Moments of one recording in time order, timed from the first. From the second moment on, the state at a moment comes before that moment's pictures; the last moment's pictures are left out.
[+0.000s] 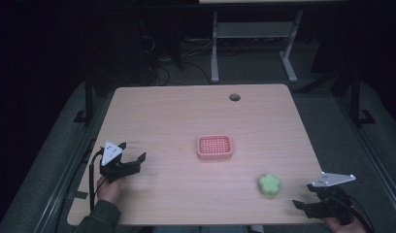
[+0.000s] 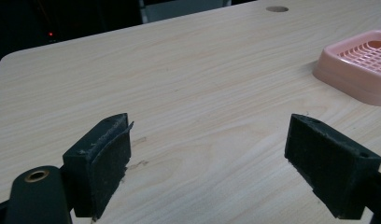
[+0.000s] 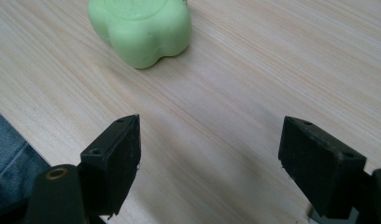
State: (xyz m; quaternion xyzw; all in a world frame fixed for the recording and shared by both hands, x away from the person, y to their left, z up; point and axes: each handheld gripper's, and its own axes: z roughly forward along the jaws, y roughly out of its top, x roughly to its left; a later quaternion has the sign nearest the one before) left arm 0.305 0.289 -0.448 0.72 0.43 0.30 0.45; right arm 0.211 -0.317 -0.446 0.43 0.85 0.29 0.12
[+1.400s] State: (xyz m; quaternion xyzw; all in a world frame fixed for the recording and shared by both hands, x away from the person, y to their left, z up) left arm 0.300 0.291 -0.448 0.73 0.43 0.30 0.44; right arm 0.243 -0.269 -0.419 0.36 0.89 0.25 0.10
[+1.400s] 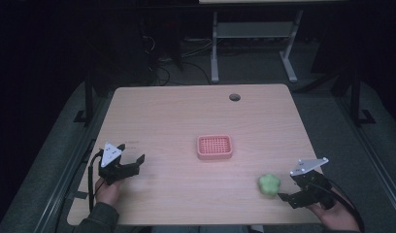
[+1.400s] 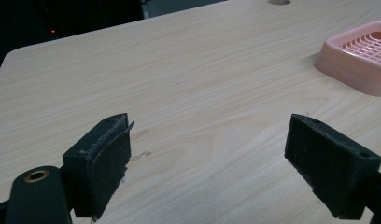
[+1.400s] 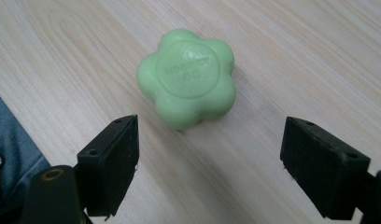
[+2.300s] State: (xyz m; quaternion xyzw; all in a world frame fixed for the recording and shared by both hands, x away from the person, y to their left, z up) left arm 0.299 0.291 -0.446 0.74 0.42 0.31 0.43; right arm 0.265 -0.236 -0.416 0.33 0.91 0.22 0.09
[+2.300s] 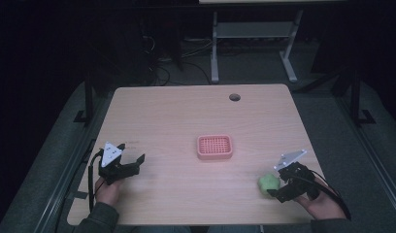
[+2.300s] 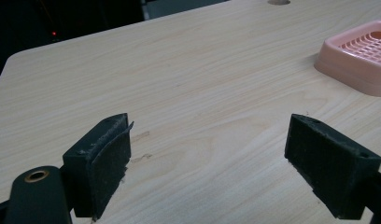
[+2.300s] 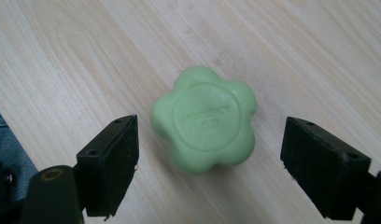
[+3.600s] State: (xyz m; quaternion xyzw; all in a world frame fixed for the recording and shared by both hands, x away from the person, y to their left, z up) left arm 0.300 0.291 -0.447 0.73 0.43 0.30 0.44; right arm 0.285 -0.208 -0.440 0.34 0.93 0.14 0.06
